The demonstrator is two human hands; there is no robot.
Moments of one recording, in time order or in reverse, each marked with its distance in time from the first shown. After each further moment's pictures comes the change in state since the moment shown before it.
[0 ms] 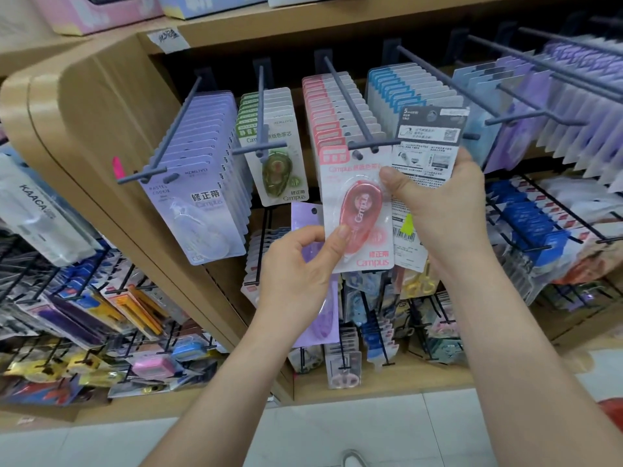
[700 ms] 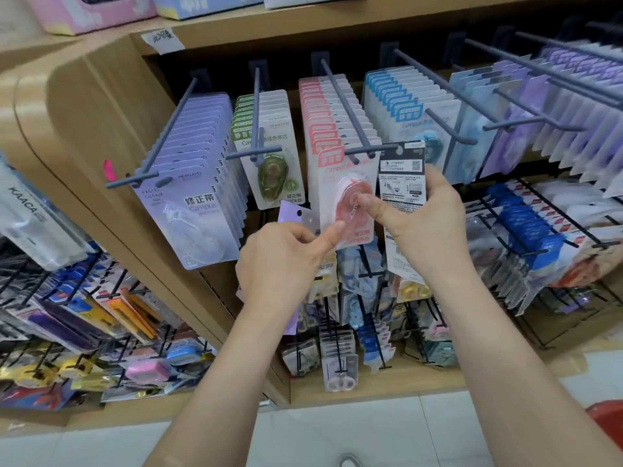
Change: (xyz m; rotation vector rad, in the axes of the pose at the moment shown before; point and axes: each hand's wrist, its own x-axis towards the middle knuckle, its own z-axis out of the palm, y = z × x) left_hand 0.026 -0.009 -0.003 0.559 0.191 -0.078; right_hand -0.007 0.017 0.002 -0.308 -0.048 -0.042
